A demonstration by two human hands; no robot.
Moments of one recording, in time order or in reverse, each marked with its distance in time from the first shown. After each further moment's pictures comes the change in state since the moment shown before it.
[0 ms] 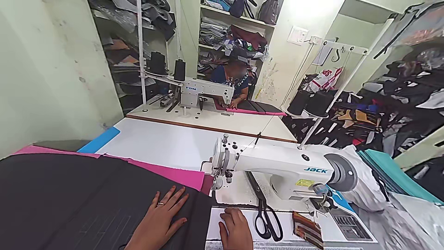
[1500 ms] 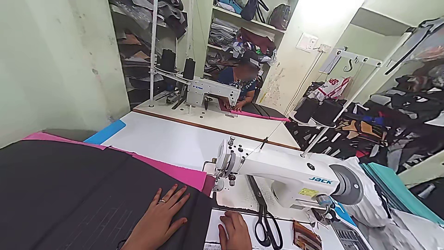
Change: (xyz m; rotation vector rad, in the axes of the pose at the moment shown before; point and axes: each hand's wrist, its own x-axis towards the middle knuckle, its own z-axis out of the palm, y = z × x) left_hand -0.002 -0.002 0.003 0.005 0.023 0.002; right_hand 0.001 0.000 -0.001 0.009 -0.018 -0.005
